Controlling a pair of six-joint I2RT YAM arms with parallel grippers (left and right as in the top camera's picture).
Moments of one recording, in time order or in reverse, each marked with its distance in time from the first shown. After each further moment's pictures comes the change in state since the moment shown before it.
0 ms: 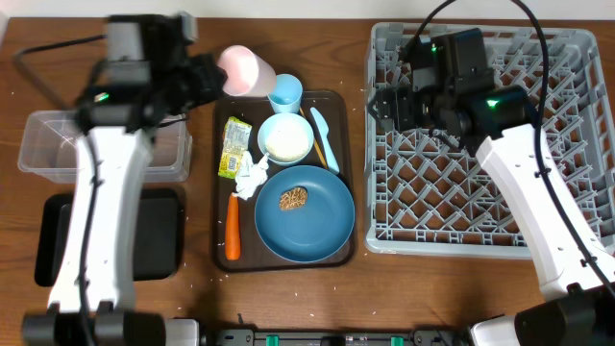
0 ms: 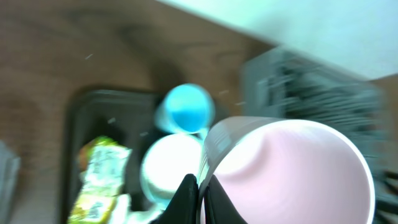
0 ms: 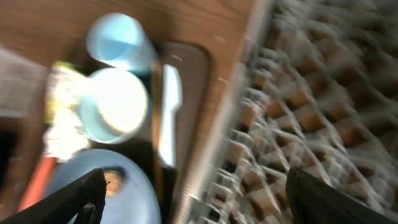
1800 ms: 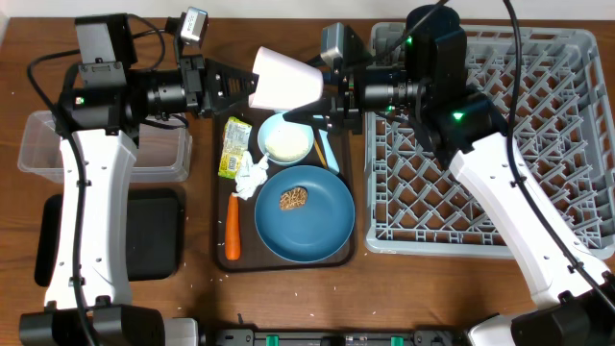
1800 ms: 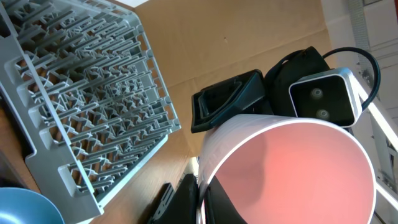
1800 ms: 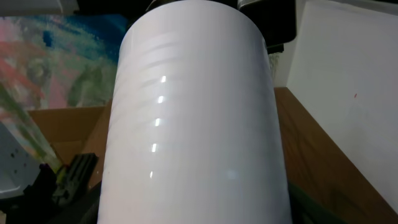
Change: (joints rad) left arm 0.053 0.012 0.000 0.018 0.938 -0.056; right arm 0.155 0.000 0.001 0.592 -0.806 -0.321
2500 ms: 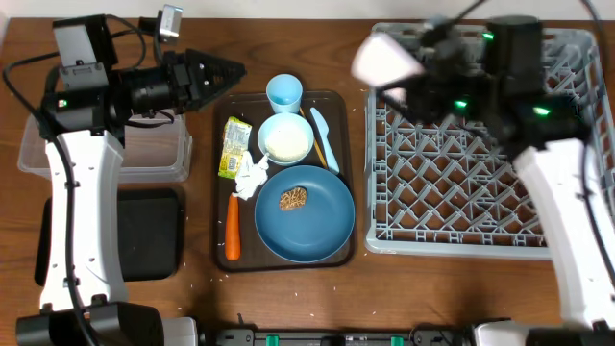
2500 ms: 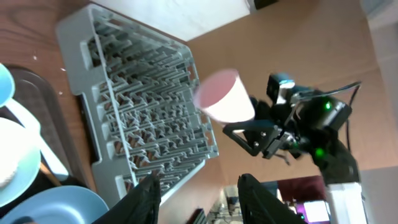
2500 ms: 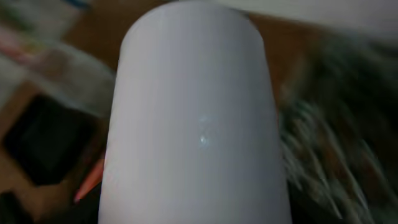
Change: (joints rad) left arm 0.071 0.000 0.000 0.006 -0.182 -0.002; right arm -0.318 -0.125 0.003 -0.638 0.537 0.184
